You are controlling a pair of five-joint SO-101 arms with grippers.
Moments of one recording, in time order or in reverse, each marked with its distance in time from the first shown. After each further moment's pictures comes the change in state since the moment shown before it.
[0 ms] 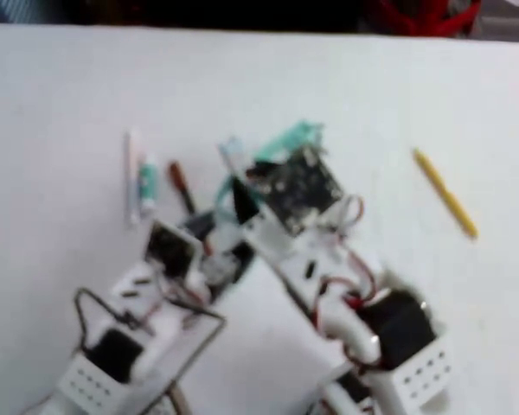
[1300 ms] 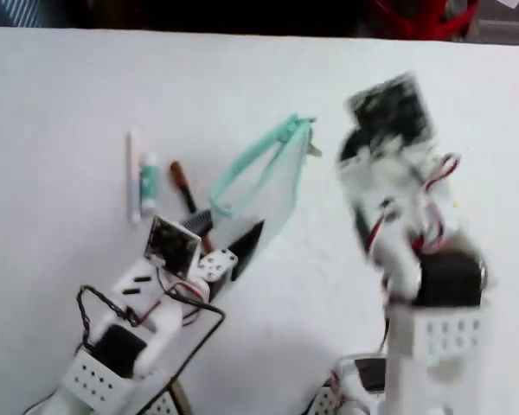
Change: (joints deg) left arm -0.9 0.9 0.1 0.0 0.4; right arm 34.2 14.6 -15.6 7.4 8.8
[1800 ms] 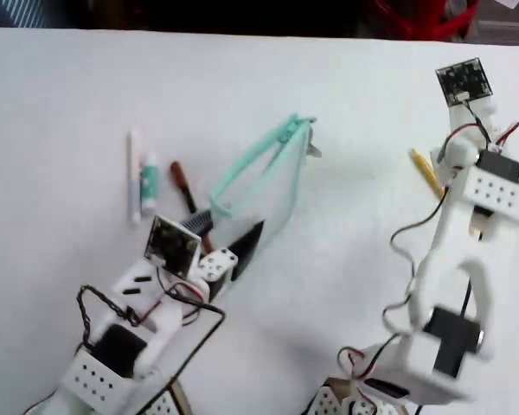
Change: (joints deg) left arm 0.0 0.0 0.0 0.0 0.0; right arm 24.1 45.8 -7.6 -16.8 15.0
